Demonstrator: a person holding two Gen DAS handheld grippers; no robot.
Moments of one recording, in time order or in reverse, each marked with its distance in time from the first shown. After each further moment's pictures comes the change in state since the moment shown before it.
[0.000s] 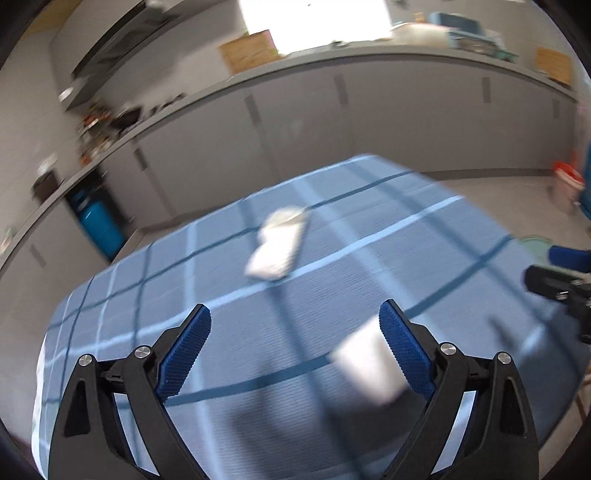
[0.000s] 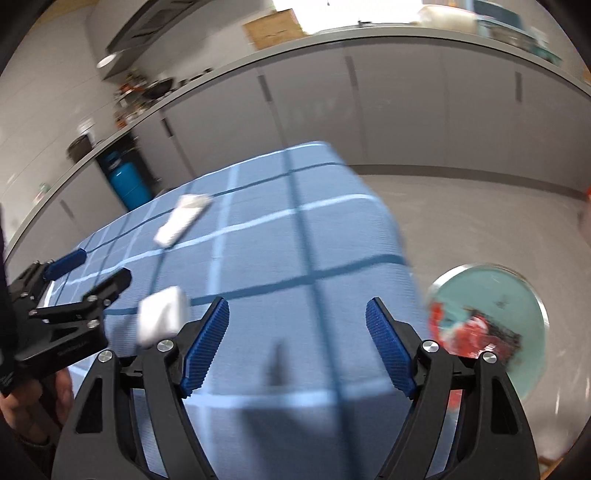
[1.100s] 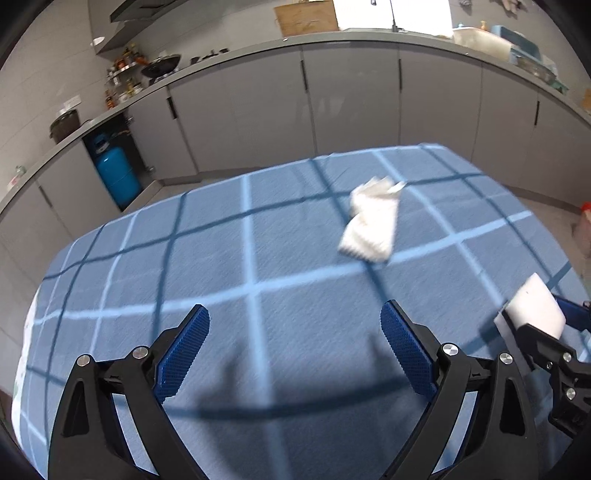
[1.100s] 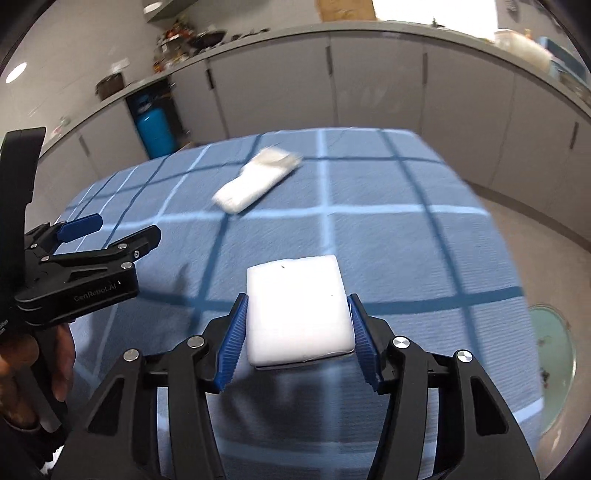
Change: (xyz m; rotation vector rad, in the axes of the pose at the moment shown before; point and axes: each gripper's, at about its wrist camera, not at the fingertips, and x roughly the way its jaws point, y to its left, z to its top) left arm 0.057 0.075 -0.007 -0.154 0.083 0.006; right arm 0.059 0.080 0.007 -0.154 0.074 -0.026
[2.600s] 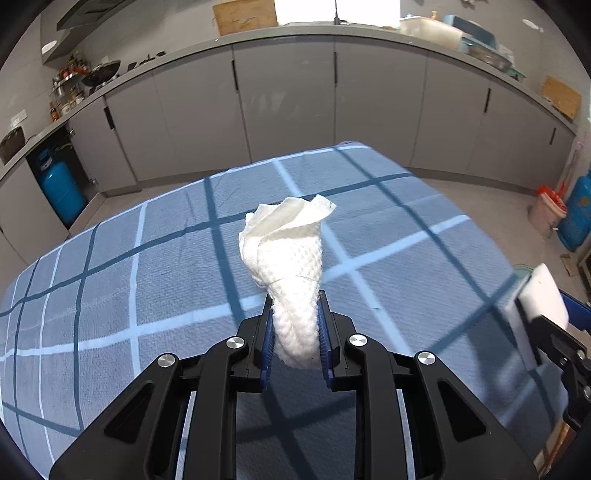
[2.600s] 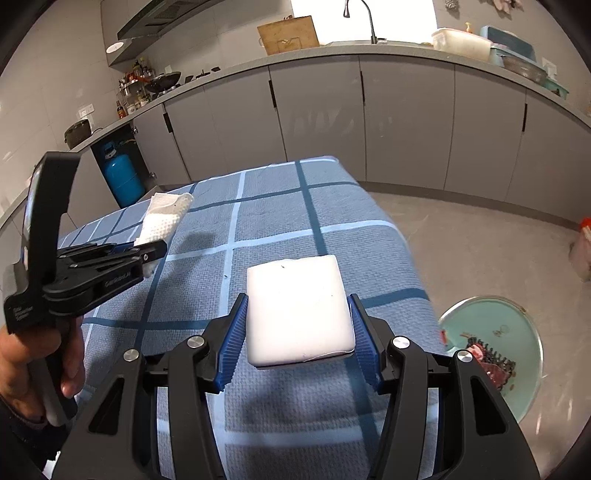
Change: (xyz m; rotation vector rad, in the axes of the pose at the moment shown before) left arm -0.008 -0.079 0.027 0.084 0.022 -0.204; right arm -0.054 -0.072 -0.008 0.110 -0.118 -0.079
